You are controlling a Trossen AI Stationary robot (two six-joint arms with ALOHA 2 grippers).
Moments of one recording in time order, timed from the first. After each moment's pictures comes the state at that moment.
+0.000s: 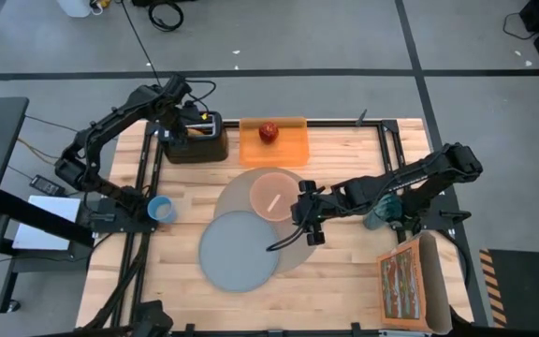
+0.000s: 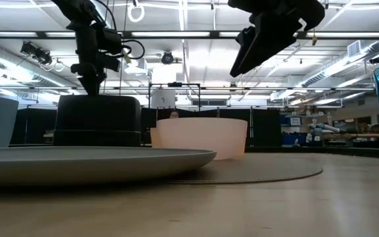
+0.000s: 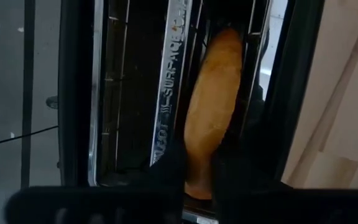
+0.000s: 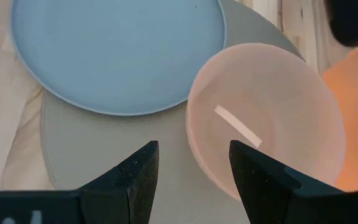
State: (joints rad) left arm 0.97 1.45 1.22 -1.05 -0.06 0.80; right arm 0.22 1.52 1.10 -0.50 0.22 -0.02
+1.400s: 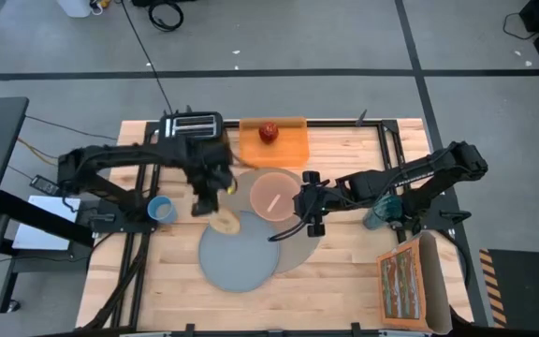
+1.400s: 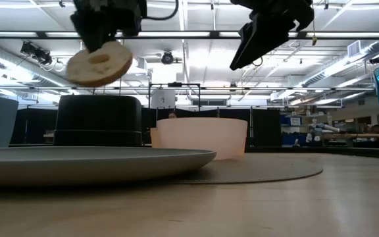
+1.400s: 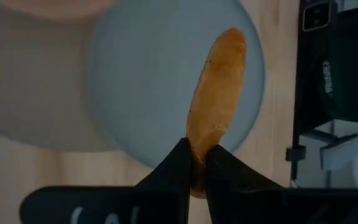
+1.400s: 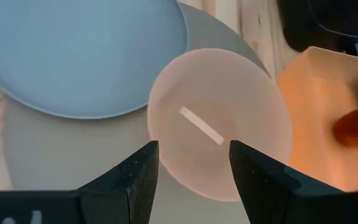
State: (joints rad) left arm 0.19 1.41 1.17 -1.07 0.48 0.08; right arm 0.20 1.47 1.10 -0.53 0.29 -0.04
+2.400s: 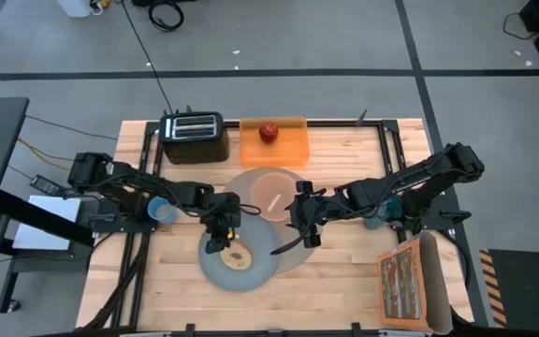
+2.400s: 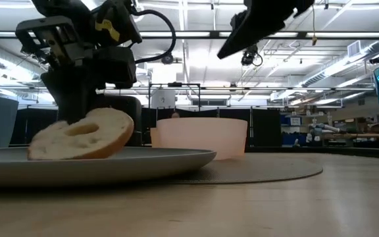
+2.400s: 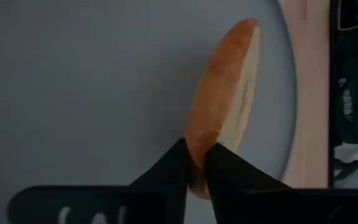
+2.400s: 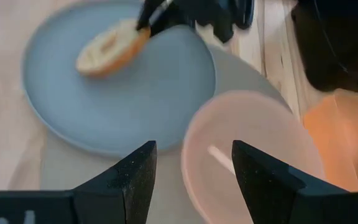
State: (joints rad) left arm -0.08 1.53 0.74 -0.28 0.45 -0.27; right arm 0.25 1.51 1.10 -0.38 0.27 -0.05
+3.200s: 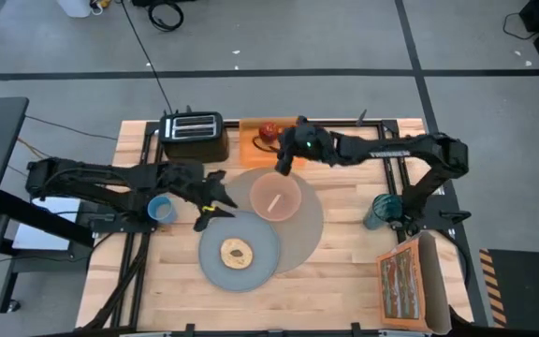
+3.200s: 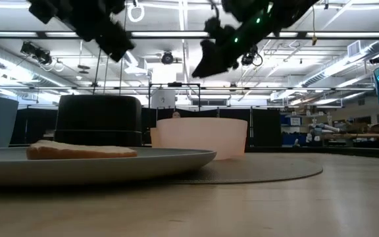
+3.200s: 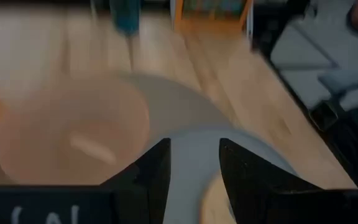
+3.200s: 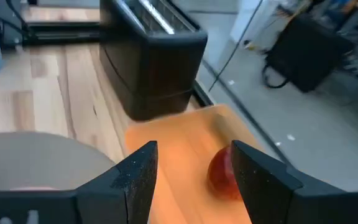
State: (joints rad) left arm 0.05 1.05 0.67 -0.10 0.28 0.03; right arm -0.28 1.60 1.11 0.03 0.26 -0.12
